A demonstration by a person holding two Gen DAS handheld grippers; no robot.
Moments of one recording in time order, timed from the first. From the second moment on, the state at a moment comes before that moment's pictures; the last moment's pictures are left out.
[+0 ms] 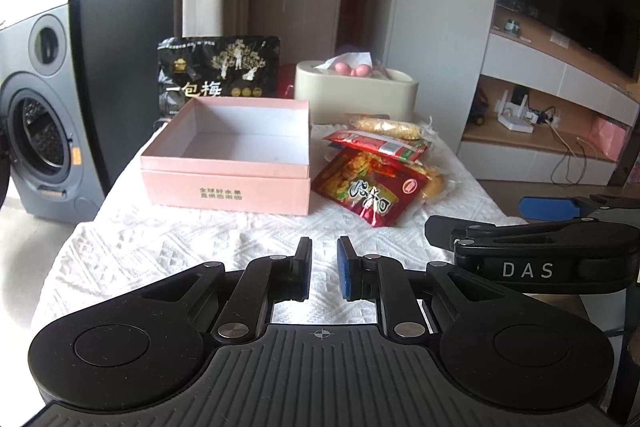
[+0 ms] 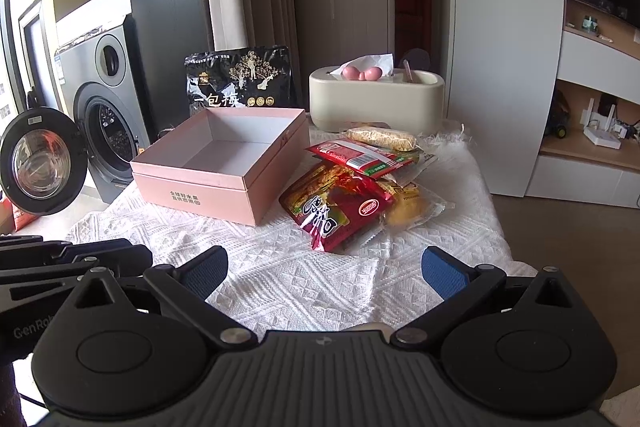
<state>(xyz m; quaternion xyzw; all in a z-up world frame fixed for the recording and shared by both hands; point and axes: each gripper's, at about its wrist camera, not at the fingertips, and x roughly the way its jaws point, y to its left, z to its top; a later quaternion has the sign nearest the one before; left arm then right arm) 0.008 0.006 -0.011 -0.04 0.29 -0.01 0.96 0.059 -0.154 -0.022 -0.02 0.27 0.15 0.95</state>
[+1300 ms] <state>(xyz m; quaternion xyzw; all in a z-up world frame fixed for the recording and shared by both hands) 0.012 0.011 -0.009 -0.05 0.30 -0.01 0.95 0.062 -0.153 -0.027 -0.03 0.29 0.16 0.94</state>
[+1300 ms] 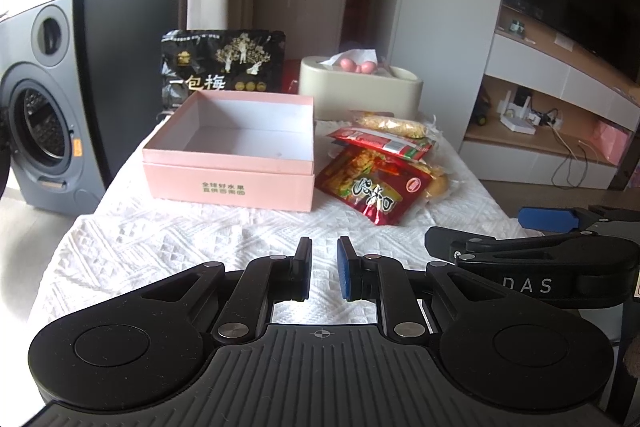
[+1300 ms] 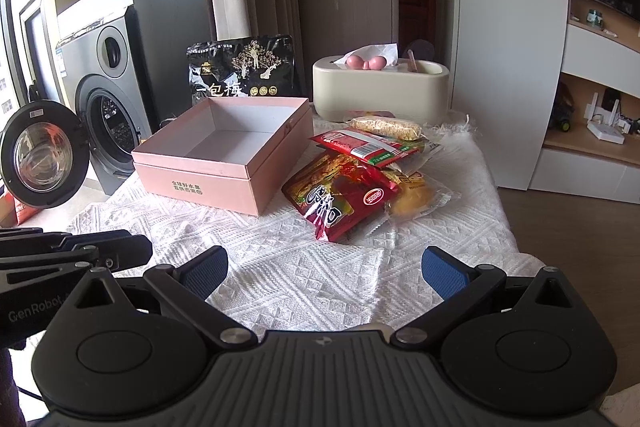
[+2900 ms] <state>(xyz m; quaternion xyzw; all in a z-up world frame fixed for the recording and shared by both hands) 0.189 0.064 -0.070 -0.15 0.37 -0.08 0.92 0.201 -0.149 -0.078 -0.10 0.28 0.27 0.92</state>
